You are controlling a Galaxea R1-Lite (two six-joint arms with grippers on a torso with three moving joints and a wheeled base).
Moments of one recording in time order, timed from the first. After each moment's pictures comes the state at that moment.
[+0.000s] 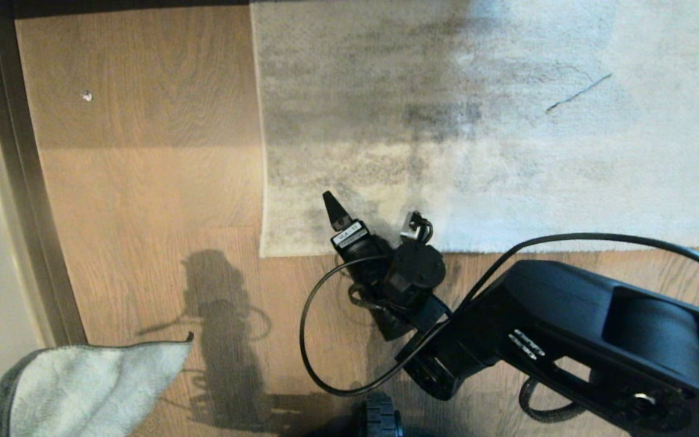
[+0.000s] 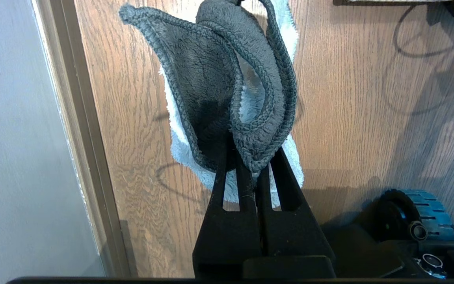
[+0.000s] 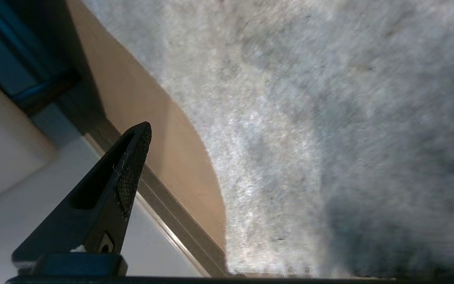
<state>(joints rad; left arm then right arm) -0.01 0.00 0.00 -0.01 0.01 -0.03 0.84 2.44 -1.29 -1.52 -0.31 0.99</state>
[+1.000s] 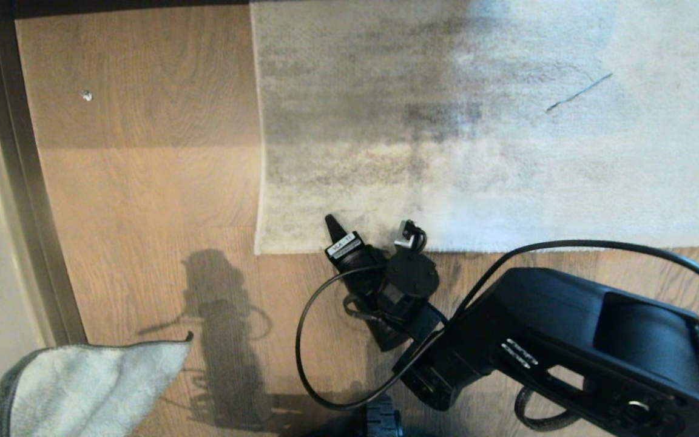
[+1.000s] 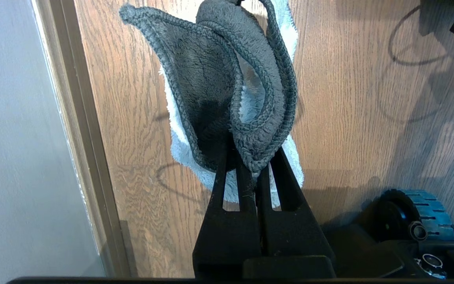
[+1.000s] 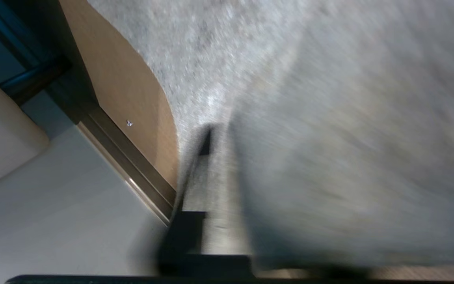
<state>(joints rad) -0.01 0.00 0.00 -0.01 0.01 -0.03 0.86 2.45 -1.27 -1.52 -0.31 0.99</state>
